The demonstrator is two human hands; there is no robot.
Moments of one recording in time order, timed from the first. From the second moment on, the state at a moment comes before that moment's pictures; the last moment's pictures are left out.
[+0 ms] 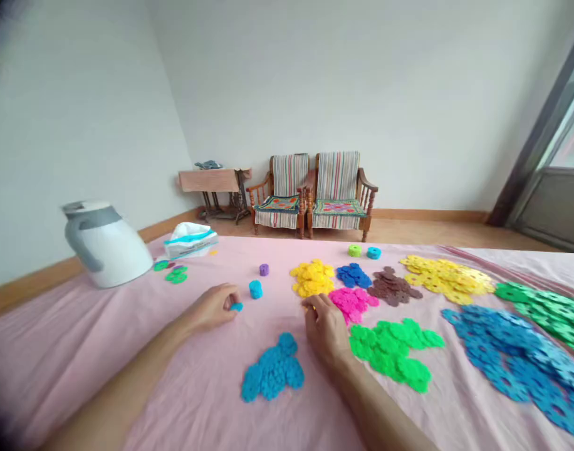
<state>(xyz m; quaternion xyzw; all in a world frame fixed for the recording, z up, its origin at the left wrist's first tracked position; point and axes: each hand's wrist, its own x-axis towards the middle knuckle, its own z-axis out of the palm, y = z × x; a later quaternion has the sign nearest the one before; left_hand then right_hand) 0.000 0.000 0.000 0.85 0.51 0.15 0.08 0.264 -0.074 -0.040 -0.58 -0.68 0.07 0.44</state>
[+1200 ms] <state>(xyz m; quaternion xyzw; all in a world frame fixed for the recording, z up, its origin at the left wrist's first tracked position) 0.076 -0.059 -0.005 0.85 0.38 0.25 0.24 0.266 -0.075 -0.039 -0.57 -0.67 0.03 0.48</state>
